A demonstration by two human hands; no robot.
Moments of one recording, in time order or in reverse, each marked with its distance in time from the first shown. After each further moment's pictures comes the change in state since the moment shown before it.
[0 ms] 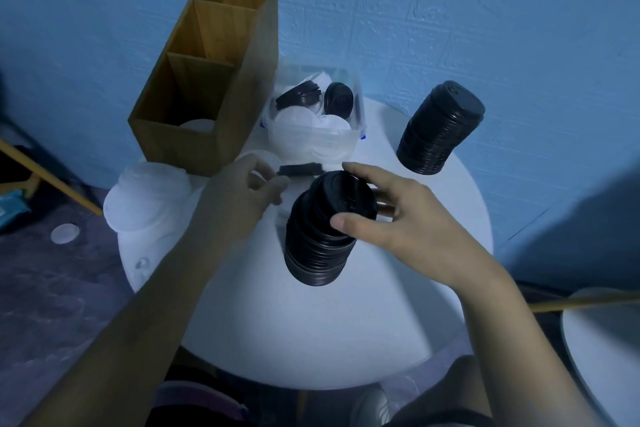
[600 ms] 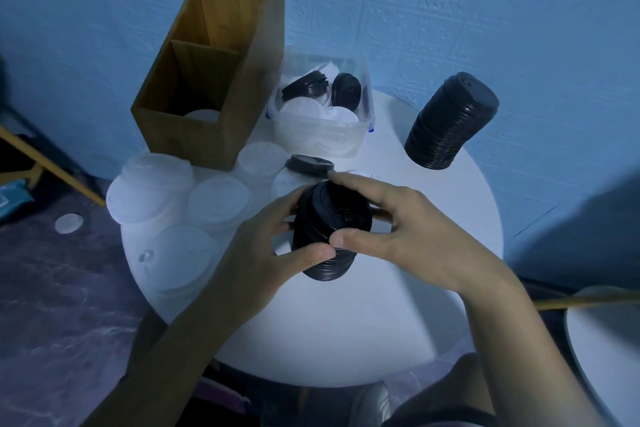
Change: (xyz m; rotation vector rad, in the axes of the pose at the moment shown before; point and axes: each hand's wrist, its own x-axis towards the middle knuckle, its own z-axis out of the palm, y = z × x) left_hand -0.058 -0.013 0.025 -0.267 -0.191 0.258; right_hand 0.003 0.008 0.009 -0.024 -0.136 -0.064
